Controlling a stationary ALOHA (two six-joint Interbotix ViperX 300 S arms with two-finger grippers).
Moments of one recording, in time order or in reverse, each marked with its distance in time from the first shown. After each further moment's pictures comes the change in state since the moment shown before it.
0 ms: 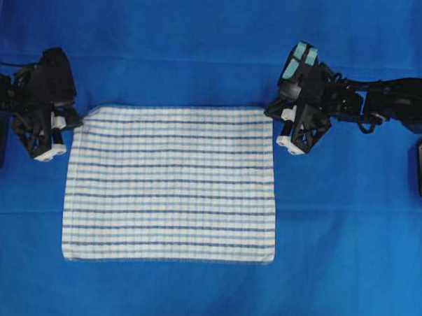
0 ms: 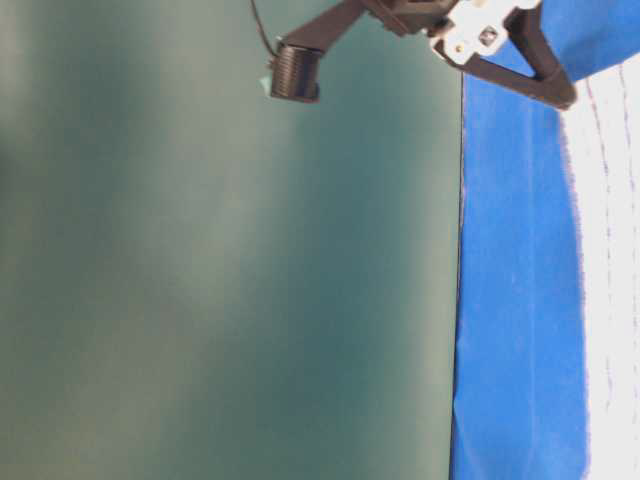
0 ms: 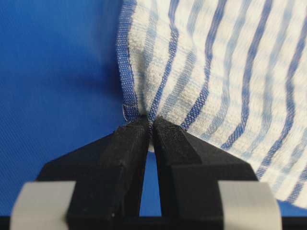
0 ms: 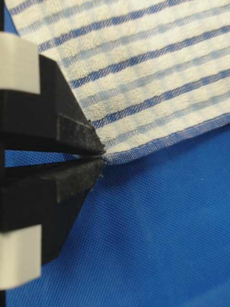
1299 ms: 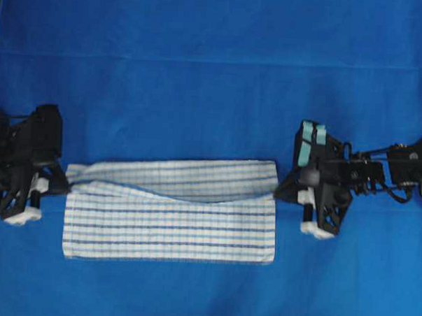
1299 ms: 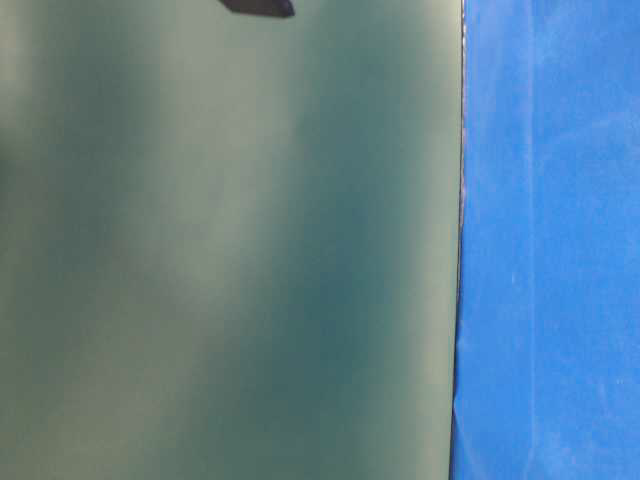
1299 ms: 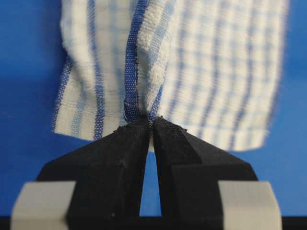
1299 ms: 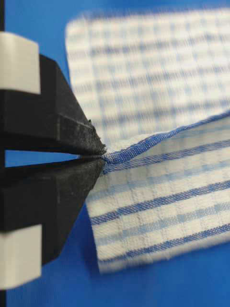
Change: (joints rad) left arm -0.531 -0.104 -0.034 0.003 0.130 -0.436; right arm 0.443 -0.141 0.046 0.008 0.097 0.225
